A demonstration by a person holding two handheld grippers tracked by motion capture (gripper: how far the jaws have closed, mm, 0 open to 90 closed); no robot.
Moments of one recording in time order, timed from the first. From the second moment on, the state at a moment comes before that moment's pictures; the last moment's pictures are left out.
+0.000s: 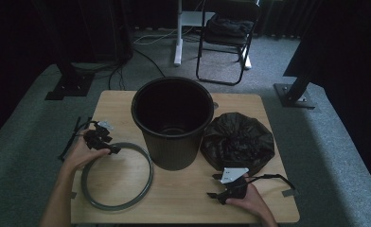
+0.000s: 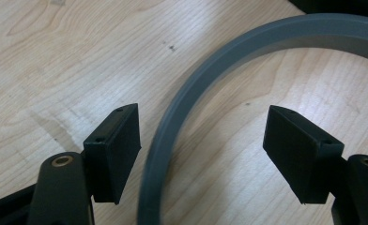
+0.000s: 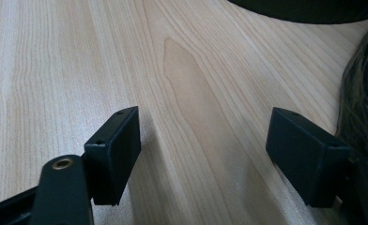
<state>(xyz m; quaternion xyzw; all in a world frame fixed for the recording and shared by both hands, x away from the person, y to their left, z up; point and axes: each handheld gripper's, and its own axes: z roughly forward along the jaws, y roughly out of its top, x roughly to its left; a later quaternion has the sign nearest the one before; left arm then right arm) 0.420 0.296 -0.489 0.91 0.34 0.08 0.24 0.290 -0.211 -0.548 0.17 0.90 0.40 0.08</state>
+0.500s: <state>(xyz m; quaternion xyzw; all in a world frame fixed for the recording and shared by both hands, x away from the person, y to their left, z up) 0.383 0.257 -0.517 0.91 0.31 0.13 0.26 0.291 -0.211 -0.549 0.17 0.90 0.39 0.07</state>
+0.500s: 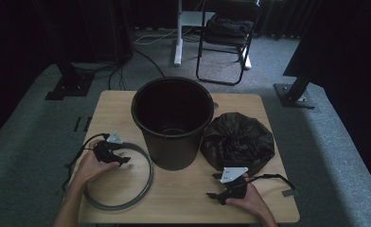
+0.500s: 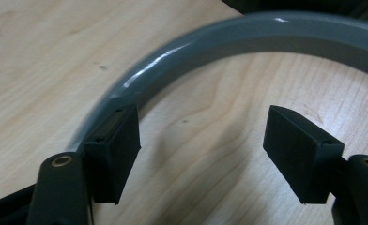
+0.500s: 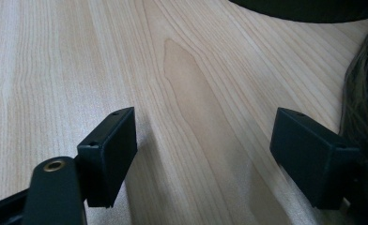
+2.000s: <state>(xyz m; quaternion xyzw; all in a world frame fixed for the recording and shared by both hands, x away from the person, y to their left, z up) 0.366 0.247 -0.545 0.88 0.29 0.12 0.36 0.286 -0.221 -0.525 0.19 0.87 0.45 0.11</state>
